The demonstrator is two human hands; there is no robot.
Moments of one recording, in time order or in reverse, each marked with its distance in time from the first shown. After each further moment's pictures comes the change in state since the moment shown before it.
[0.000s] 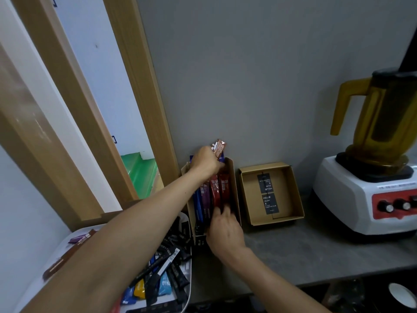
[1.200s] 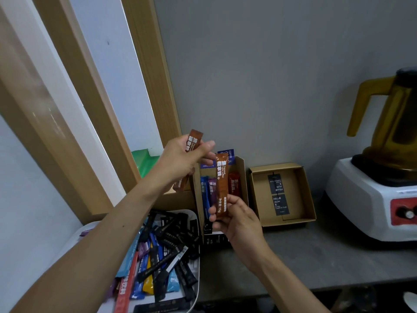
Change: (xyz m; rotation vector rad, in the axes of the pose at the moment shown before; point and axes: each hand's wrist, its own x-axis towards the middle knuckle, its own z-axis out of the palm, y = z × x) left_hand -0.085 -0.024 -0.101 -0.519 -0.052 0.209; right_hand -0.020 0.001 -0.042 1.853 -0.217 0.112
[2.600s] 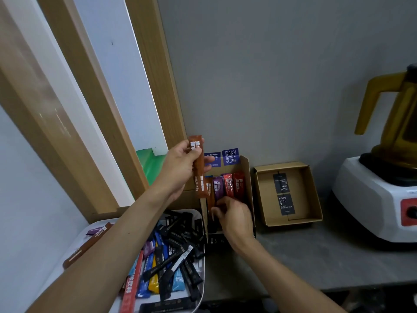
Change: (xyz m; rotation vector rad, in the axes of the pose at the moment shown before) left_hand -0.002 -0.024 0.007 -0.427 0.136 -0.144; right_hand 0.061 0.045 -0.021 -1.359 0.266 -0.239
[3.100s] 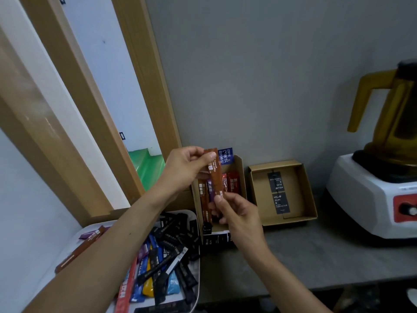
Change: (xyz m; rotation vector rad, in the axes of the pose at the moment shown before) left_hand 0.002 -0.006 0.011 0.289 -0.140 0.093; right_hand -0.040 -0.028 -0.056 0.894 -0.056 0.027
